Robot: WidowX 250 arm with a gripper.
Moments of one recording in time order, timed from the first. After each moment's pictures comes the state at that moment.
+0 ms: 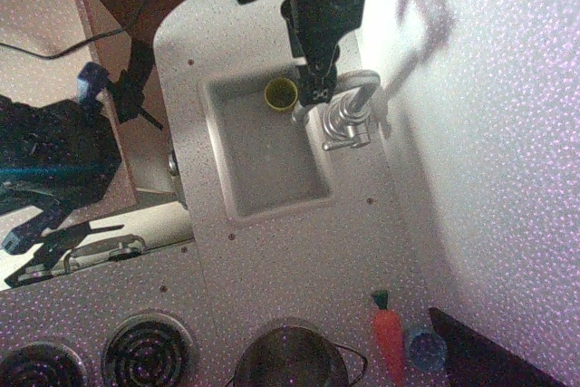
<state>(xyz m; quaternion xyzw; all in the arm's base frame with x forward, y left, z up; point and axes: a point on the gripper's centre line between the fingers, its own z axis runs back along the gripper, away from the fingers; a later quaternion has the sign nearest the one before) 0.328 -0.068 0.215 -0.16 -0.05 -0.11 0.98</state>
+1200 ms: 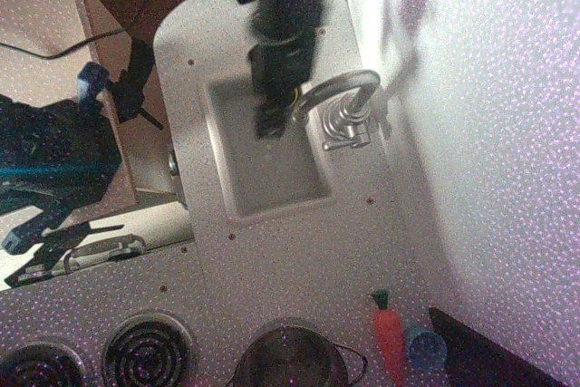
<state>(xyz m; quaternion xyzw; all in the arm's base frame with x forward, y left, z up) 0.301 -0.088 0.155 -0.24 -0.08 -0.16 0.95</state>
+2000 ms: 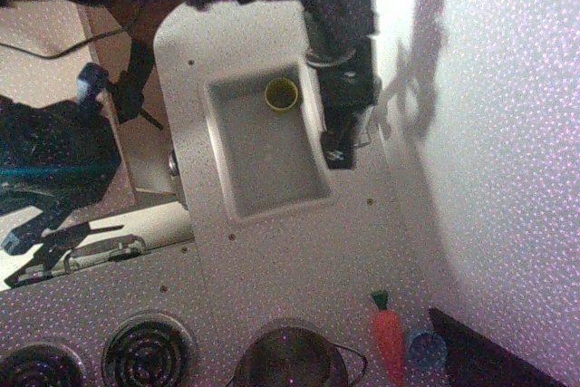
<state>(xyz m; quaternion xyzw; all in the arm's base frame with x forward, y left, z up) 0.345 -0.114 0.158 -0.28 -0.12 -0.19 0.93</state>
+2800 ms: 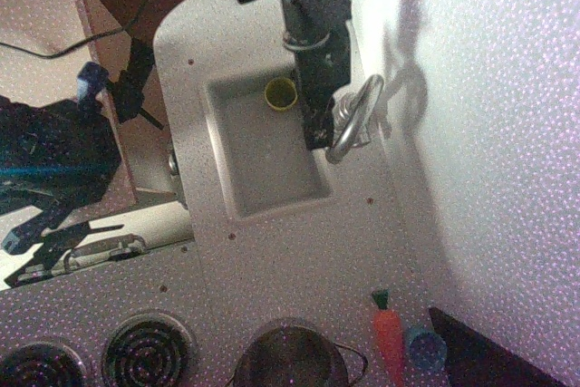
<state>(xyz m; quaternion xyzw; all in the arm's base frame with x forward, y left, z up) 0.331 -0.095 0.136 -0.30 -0.03 -0.12 0.95</state>
